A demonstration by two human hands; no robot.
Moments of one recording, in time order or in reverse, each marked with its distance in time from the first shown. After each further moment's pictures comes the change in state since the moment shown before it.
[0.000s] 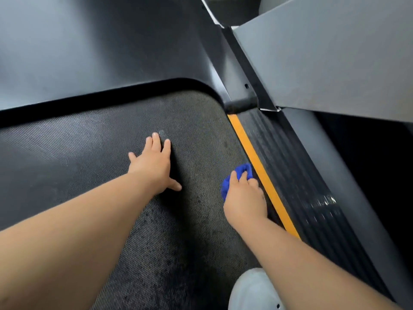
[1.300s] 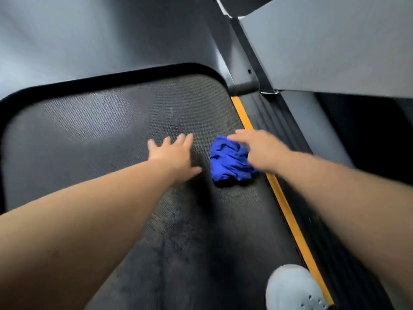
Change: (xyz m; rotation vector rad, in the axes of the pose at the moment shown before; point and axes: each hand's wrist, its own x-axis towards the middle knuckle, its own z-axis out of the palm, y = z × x) left_hand -0.072 0.036 0.010 0.112 0.028 0.050; right_hand 0.002 0.048 -0.070 0.154 -0.029 -0.437
